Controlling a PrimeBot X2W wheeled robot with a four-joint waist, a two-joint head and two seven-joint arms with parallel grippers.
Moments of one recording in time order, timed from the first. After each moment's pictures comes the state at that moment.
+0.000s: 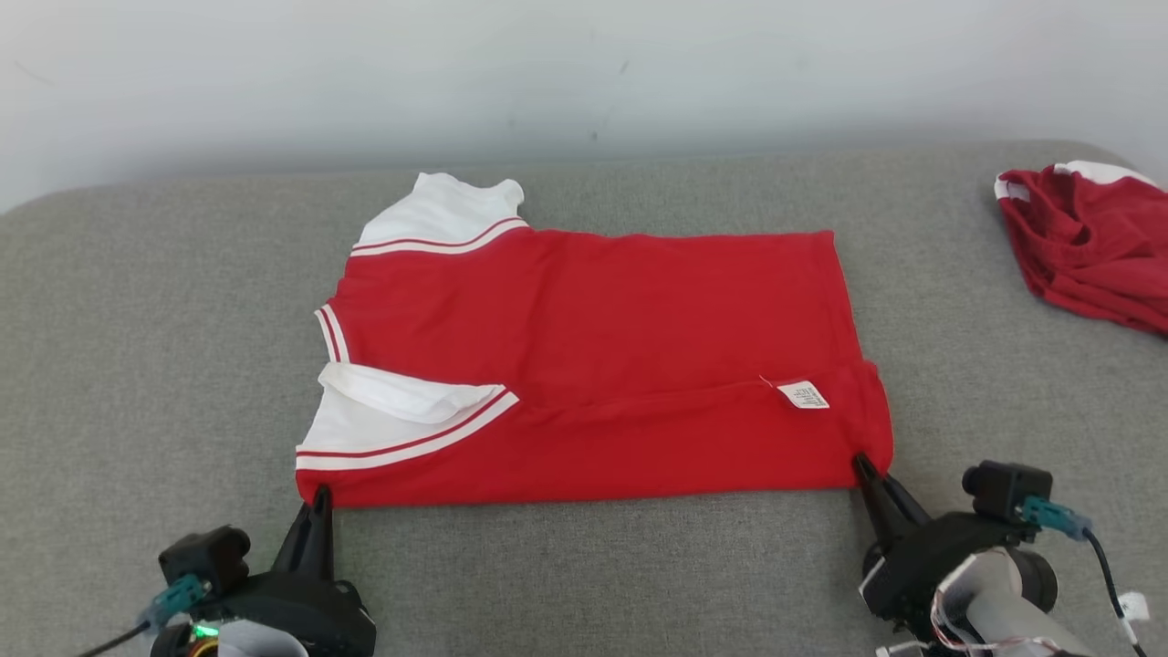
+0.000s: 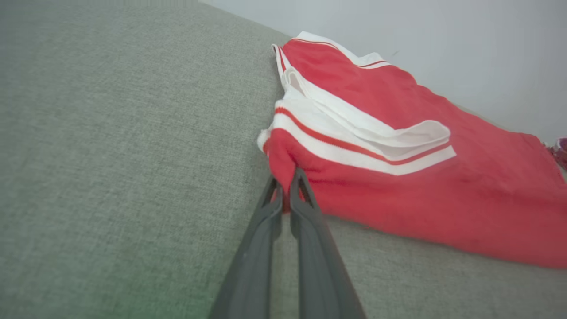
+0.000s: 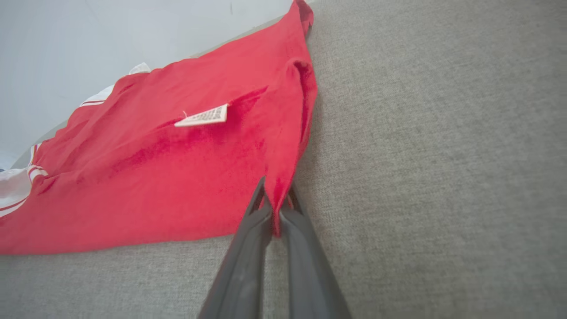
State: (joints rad) left arm -0.36 0.15 -0.18 0.75 -0.60 -0.13 -0.26; right arm -0.44 -0.37 0.56 0.79 0.94 0.13 -0.26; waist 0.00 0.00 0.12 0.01
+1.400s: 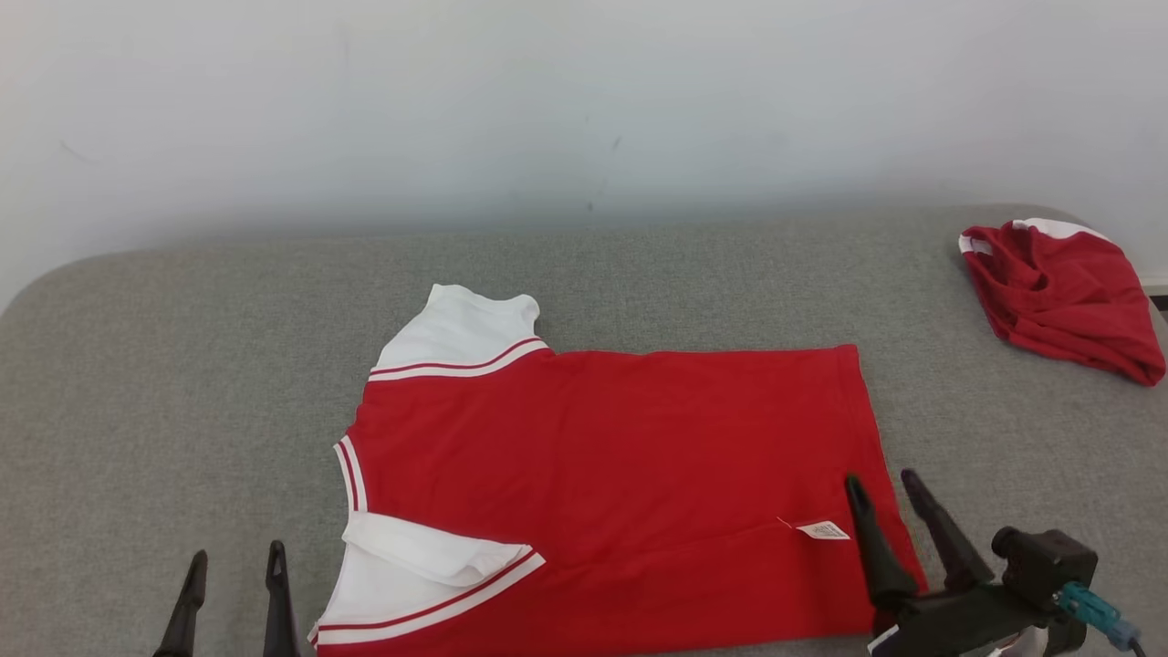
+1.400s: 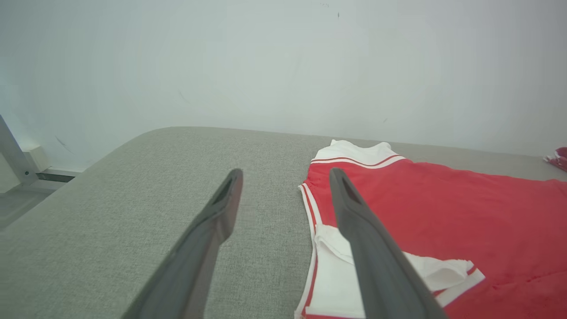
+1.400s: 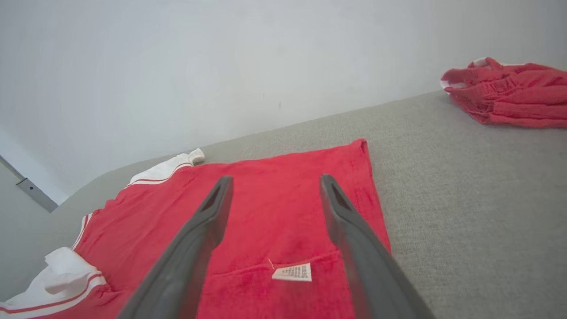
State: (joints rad) left arm 0.05 0.06 0.11 0.16 -0.17 -0.12 -0.26; right arm -0.10 -0.30 0.26 0.35 0.61 0.13 -0.26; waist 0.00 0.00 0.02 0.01
